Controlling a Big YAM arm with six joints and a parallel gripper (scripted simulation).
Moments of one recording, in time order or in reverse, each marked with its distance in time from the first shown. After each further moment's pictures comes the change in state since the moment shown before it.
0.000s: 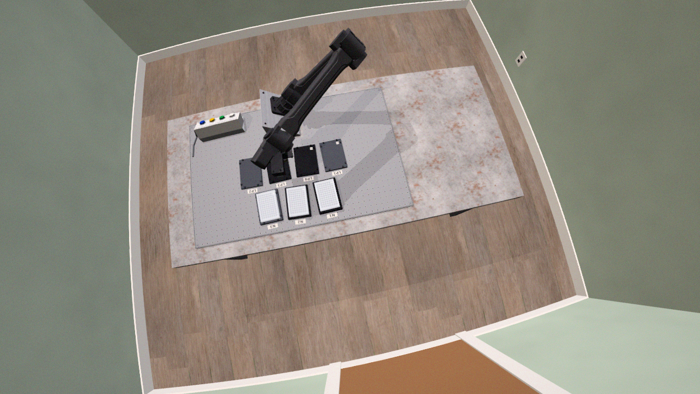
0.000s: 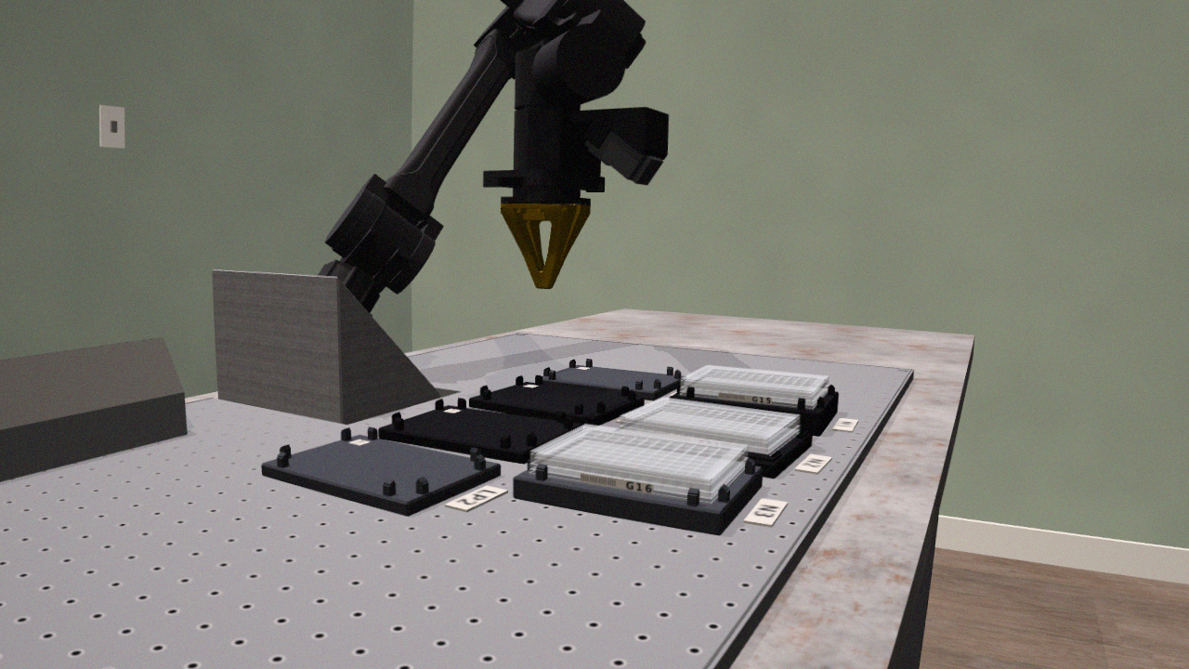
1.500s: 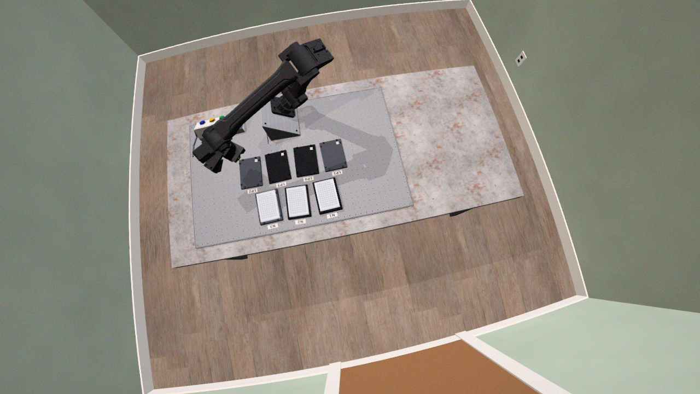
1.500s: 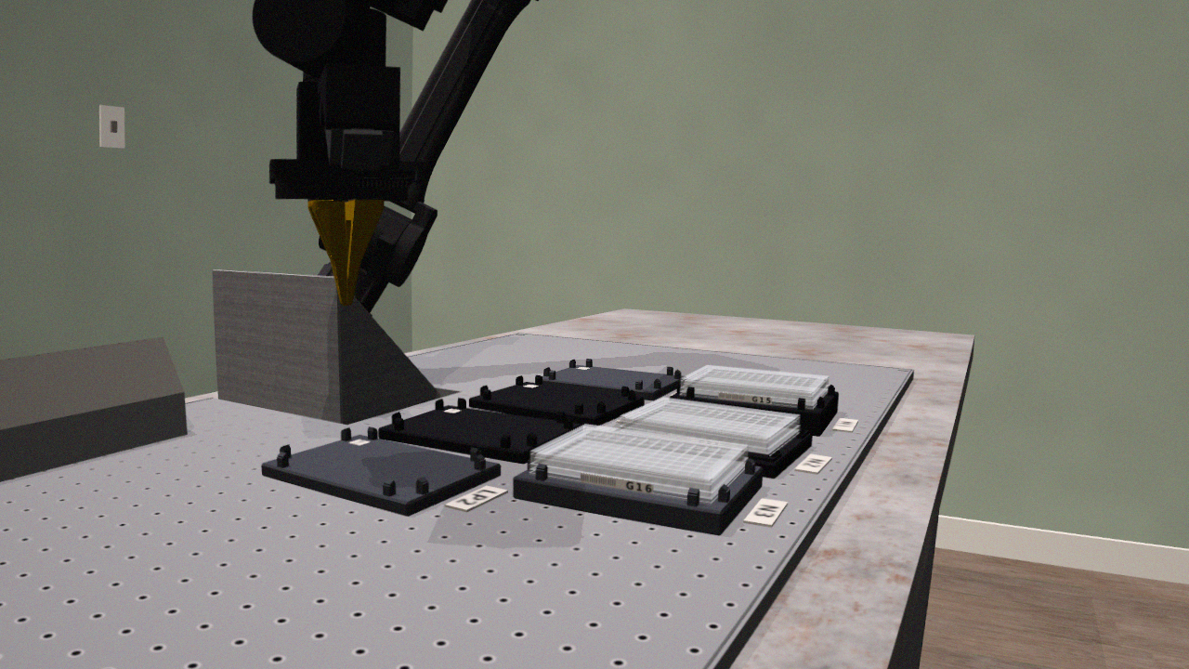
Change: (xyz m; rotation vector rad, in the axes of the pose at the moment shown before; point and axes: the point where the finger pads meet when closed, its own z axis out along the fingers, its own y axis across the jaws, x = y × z) arm 0.042 -0.193 0.003 -0.013 0.001 0.646
